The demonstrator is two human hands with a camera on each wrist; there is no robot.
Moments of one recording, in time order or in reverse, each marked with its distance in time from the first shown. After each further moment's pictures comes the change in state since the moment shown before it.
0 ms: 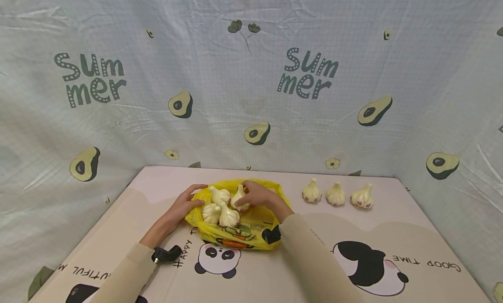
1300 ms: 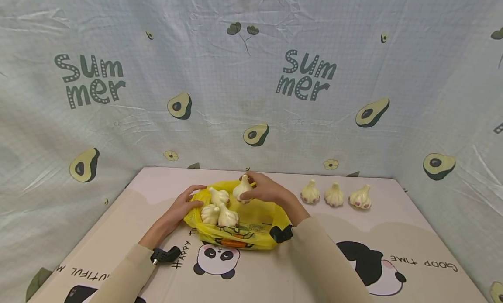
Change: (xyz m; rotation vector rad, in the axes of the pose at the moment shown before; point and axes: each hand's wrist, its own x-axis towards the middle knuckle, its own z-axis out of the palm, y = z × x) left_hand -0.002 0.000 0.001 0.010 0.007 0.010; right_hand -0.035 -0.017 -0.034 0.038 -0.001 -0.176
